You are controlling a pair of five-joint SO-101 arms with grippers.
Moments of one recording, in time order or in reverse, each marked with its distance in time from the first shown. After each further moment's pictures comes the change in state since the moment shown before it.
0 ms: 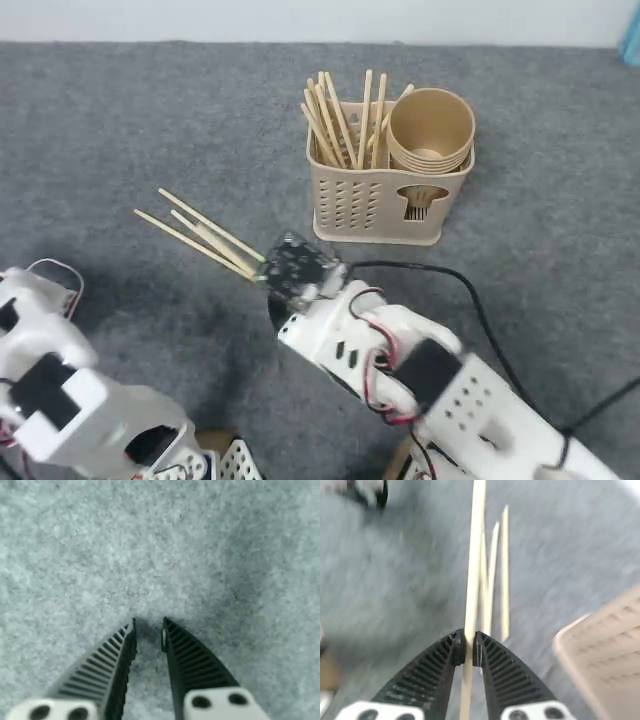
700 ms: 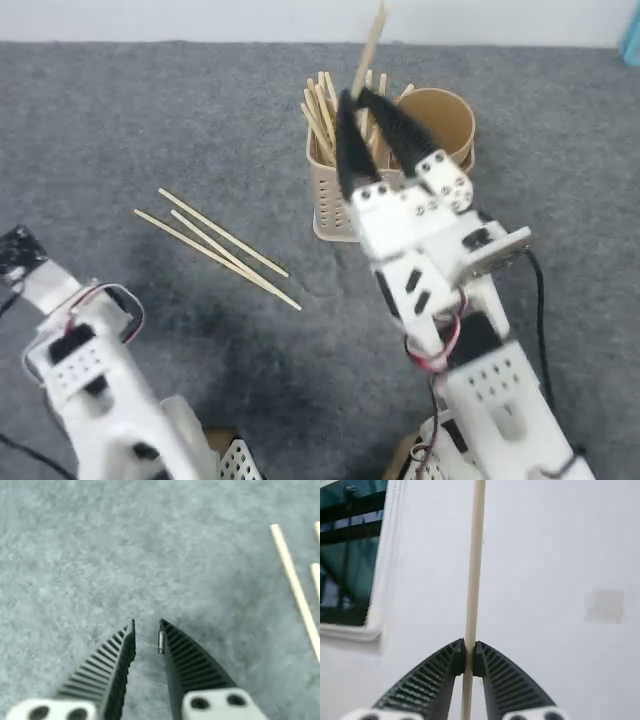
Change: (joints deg) left arm 10.9 -48.9 37.6 -10.4 -15.3; right arm 23.8 4.0 0.4 -67.1 -8.1
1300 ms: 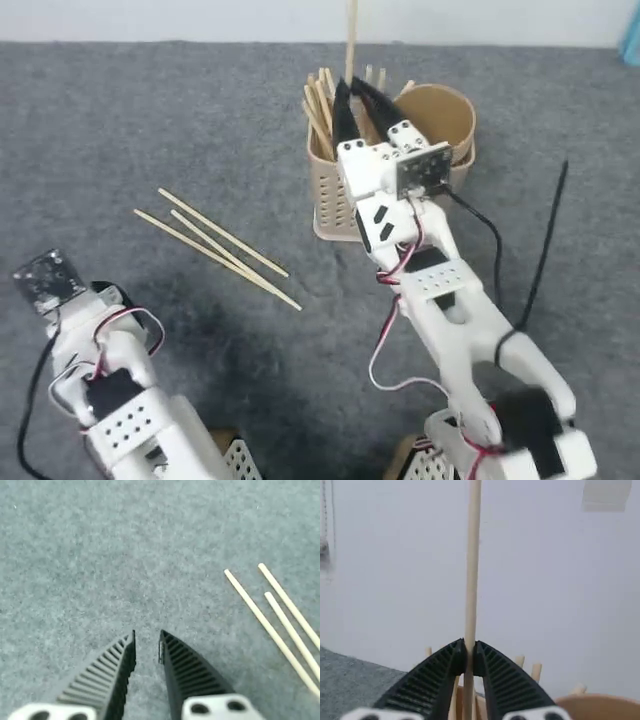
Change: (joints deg) left arm 2.5 -36.1 15.9 3.0 -4.0; right arm 5.6 42.1 -5.0 -20.4 0.0
